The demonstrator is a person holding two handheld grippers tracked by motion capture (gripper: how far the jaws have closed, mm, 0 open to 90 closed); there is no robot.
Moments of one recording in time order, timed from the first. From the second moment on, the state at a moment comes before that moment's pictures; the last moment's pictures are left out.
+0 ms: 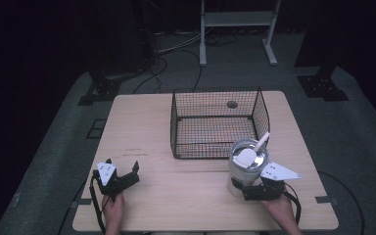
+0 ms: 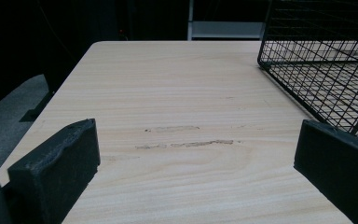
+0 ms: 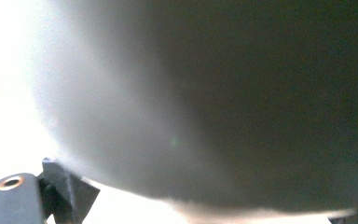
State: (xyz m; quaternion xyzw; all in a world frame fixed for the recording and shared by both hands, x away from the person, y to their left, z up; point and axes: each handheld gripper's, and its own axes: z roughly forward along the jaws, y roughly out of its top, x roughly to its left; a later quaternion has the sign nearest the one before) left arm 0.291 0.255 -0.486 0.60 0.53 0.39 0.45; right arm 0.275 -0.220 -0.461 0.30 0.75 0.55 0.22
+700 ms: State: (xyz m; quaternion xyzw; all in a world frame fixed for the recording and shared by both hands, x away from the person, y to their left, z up) left arm 0.291 0.256 -0.487 0.60 0.53 0.39 0.46; right arm 0.291 -0.229 -0.424 0.28 0.74 0.58 0.19
